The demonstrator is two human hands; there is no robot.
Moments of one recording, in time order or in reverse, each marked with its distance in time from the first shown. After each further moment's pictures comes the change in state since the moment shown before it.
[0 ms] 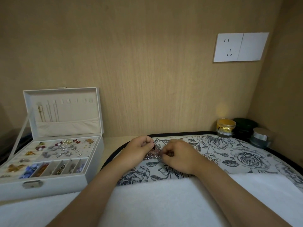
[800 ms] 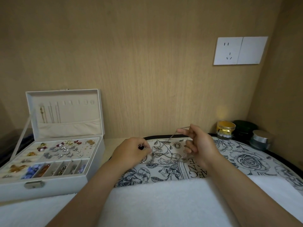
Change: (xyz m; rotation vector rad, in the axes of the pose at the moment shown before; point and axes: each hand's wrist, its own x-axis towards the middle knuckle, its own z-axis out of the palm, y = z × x) left_hand -0.004 0.005 -0.015 0.563 0.116 0.004; right_hand 0.000 0.012 -0.031 1.378 0.356 0.389
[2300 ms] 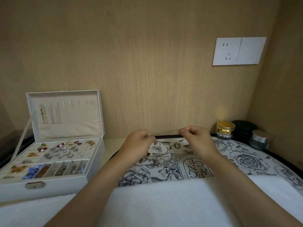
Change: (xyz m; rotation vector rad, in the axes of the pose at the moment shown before) left_hand -0.001 0.031 -0.008 -0.399 0.003 -0.027; right_hand 0.003 -0.004 -0.004 -0.647 0.063 -0.269
